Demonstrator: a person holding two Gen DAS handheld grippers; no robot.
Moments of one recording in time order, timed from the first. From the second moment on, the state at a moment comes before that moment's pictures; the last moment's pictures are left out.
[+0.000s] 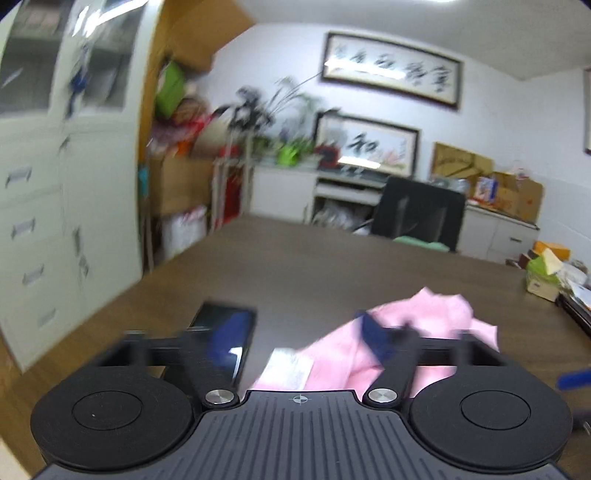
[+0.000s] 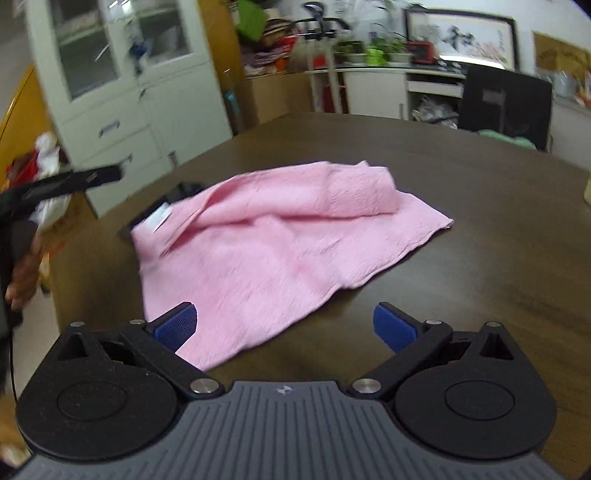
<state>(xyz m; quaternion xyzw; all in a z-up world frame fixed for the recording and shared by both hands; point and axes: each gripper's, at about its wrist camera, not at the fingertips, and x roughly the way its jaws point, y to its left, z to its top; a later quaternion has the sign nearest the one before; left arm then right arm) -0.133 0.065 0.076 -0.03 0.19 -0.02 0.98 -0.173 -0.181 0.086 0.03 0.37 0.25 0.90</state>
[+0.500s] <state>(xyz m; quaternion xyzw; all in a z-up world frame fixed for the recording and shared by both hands) -0.066 0.019 0.026 0.02 0.30 -0.09 0.95 -0.074 -0.105 0.036 -0.13 0.40 0.32 0.85</state>
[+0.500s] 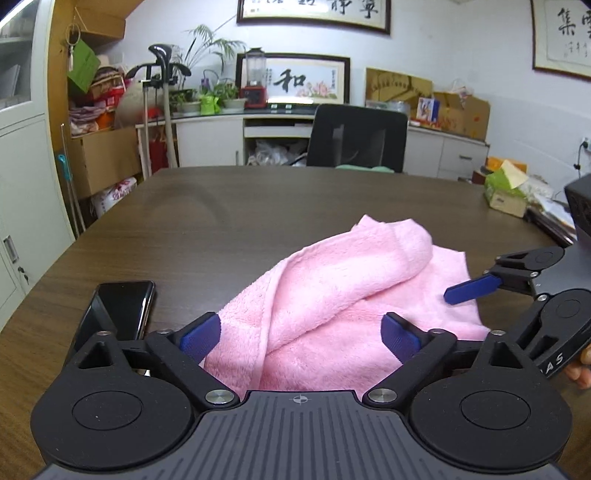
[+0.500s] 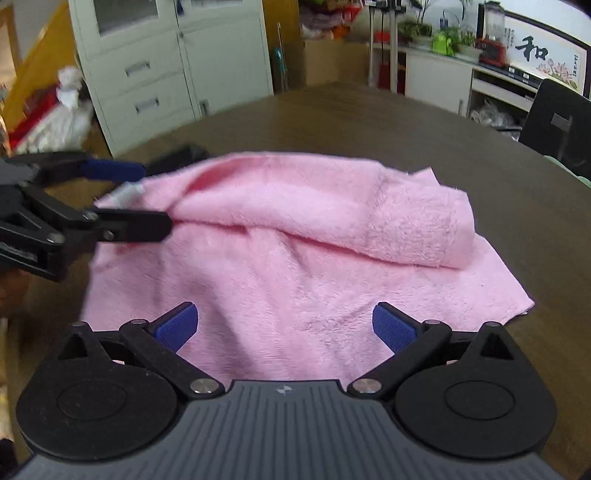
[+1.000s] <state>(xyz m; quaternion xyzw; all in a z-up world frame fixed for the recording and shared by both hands) -0.057 -0.016 0.043 0.04 0.29 -0.12 0.95 -0.046 -0.211 0.061 -0.26 0.54 0.29 0.75</state>
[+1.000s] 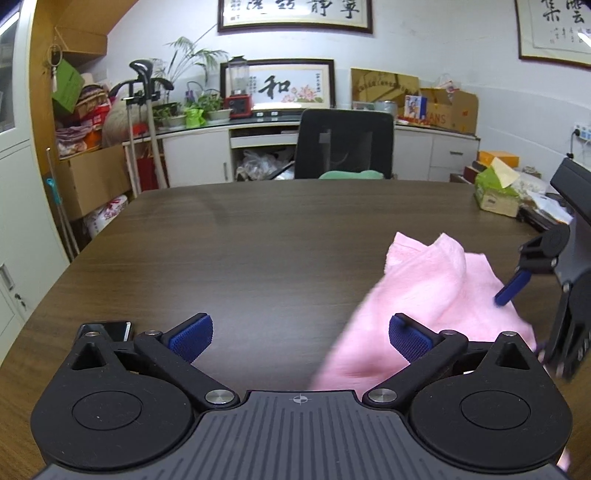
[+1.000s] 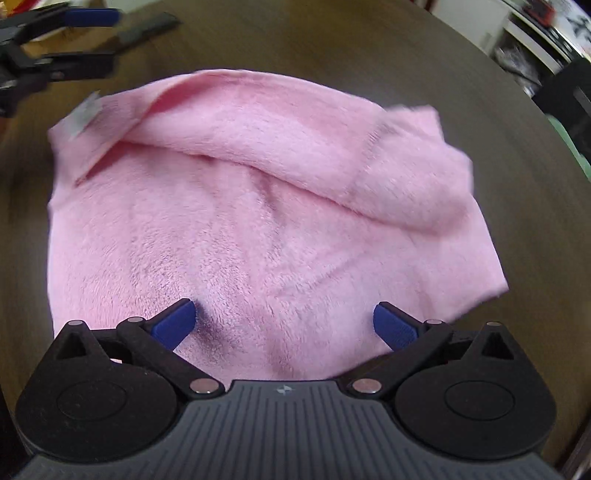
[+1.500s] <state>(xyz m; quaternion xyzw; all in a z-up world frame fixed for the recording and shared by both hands) -0.023 0.003 0.020 -0.02 0.30 -0.12 0.95 -0.030 -0.190 0.079 -0.22 0.47 0.20 0.83</state>
